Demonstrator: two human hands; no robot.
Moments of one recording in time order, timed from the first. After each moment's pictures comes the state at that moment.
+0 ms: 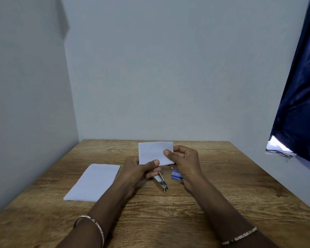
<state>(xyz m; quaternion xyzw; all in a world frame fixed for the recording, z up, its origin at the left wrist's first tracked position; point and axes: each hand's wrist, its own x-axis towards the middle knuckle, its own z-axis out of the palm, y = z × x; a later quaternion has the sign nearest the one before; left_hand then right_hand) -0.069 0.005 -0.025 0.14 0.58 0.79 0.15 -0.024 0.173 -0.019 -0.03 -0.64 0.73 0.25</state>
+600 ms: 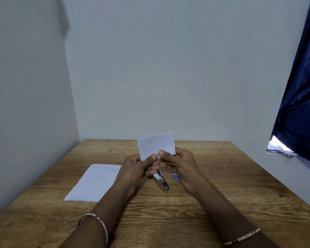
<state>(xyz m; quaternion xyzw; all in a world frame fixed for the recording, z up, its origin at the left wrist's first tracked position) -0.073 0.004 -0.023 0.14 0.58 0.79 0.13 -0.022 0.167 -0.017 0.02 -0.63 0.76 0.18</state>
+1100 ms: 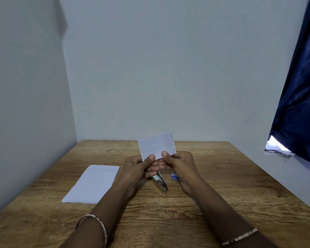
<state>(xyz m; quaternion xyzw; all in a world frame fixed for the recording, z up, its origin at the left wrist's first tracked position) -0.075 0.007 -0.023 0.15 0.59 0.78 0.14 -0.022 0.162 -0.016 -0.05 -0.65 0.73 0.20</state>
